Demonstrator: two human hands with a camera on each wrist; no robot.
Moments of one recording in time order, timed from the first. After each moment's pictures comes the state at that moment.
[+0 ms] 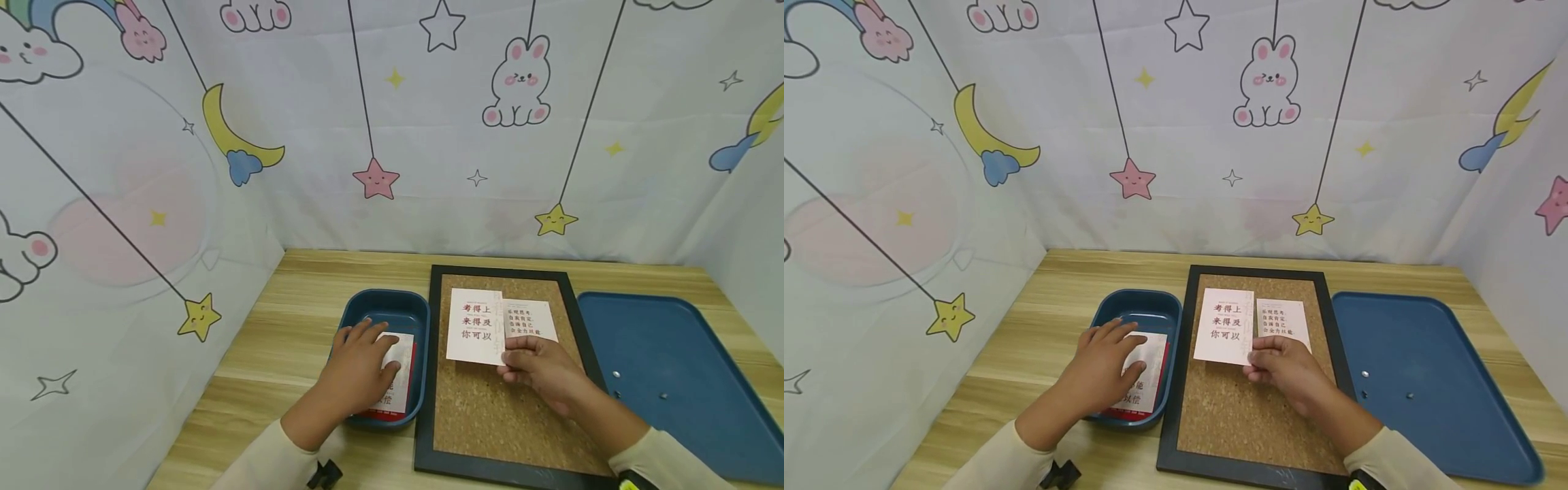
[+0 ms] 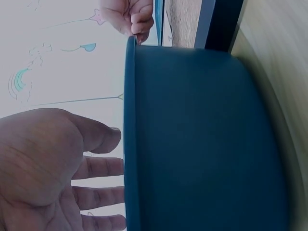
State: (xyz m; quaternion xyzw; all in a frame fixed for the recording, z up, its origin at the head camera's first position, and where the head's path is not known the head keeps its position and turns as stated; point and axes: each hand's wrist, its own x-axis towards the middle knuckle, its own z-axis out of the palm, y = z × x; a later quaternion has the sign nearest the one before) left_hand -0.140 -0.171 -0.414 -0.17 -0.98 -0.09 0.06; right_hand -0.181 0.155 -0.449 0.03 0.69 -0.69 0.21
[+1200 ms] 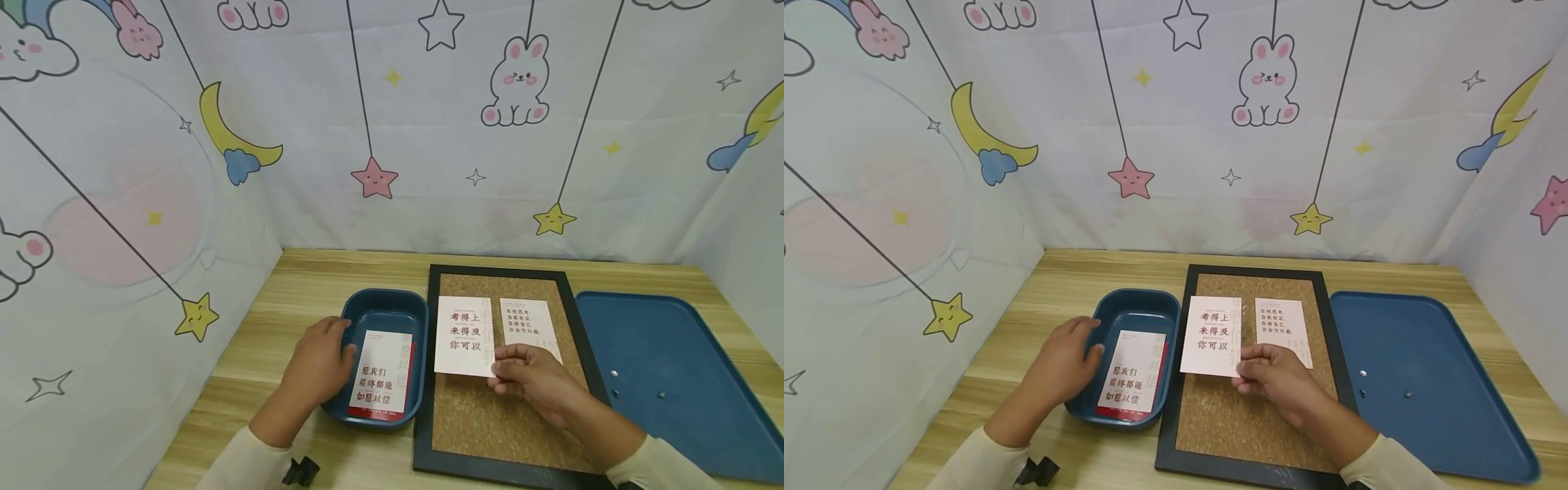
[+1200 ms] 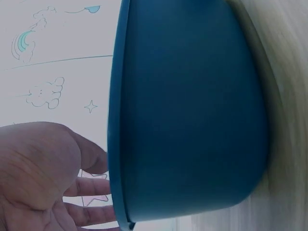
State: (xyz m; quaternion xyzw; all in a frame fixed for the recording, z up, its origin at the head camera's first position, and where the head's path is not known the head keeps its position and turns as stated) left_hand -0.148 -0.215 -0.423 -0.06 -0.98 -0.16 0.11; right_hand -0.166 0.148 -0.445 -0.01 0.67 -0.70 0.25
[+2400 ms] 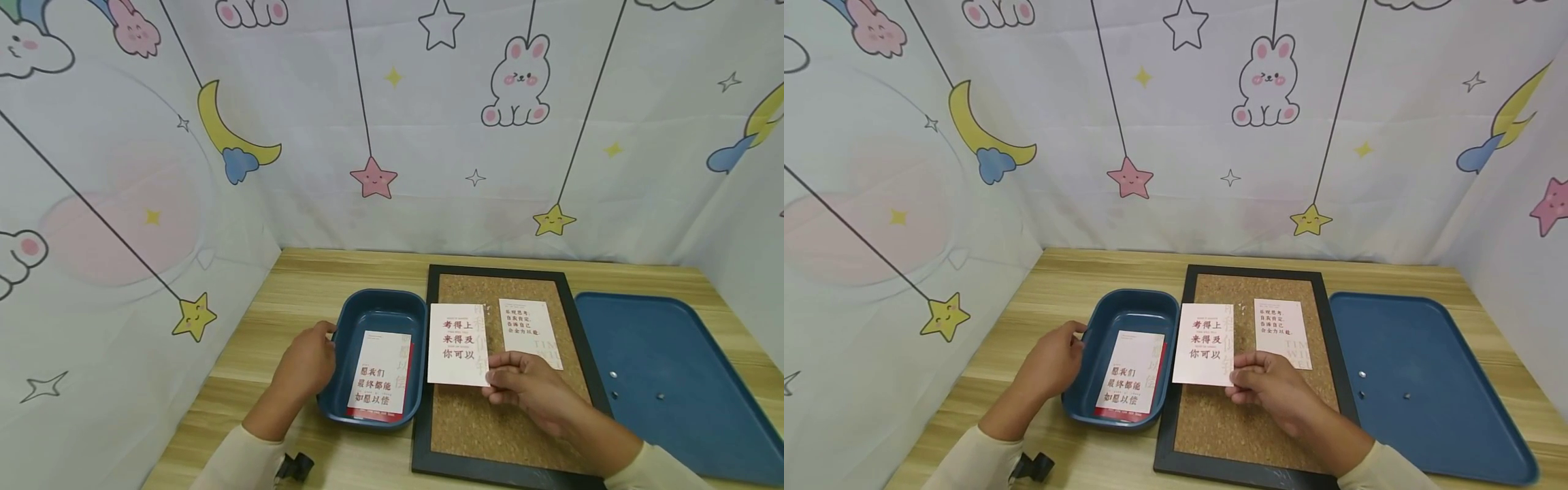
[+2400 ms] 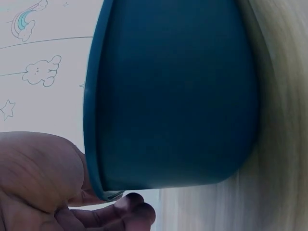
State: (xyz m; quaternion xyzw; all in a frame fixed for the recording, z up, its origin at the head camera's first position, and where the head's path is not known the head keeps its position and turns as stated) left_hand -0.156 -0.229 -0.426 0.05 -0.97 -0.23 0.02; right_hand -0.156 0.140 -0.446 -0.01 0.66 -0.70 0.26
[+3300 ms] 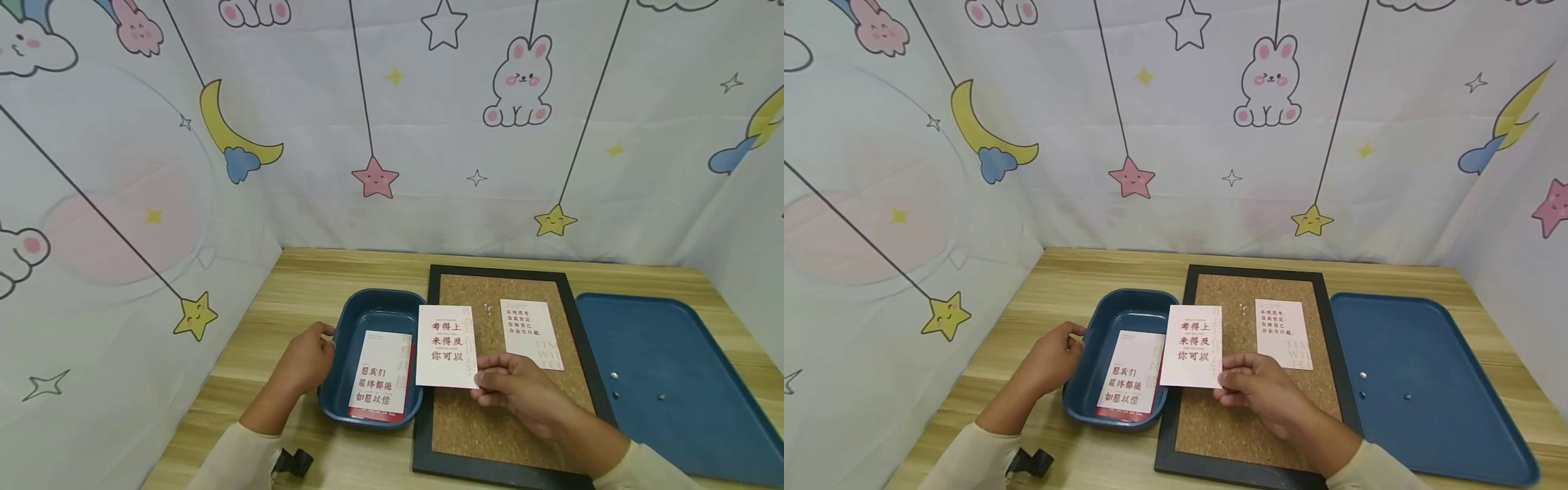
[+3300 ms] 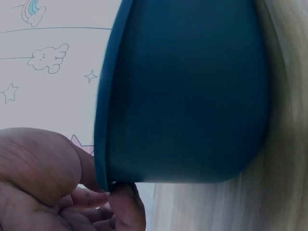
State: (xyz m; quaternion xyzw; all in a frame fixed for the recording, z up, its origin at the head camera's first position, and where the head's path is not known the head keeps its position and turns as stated) left_hand -0.162 -0.241 -0.427 0.06 -0.95 -0.32 -0.02; right_hand -0.155 0.126 -0.445 -0.03 0.64 -0.71 0.28
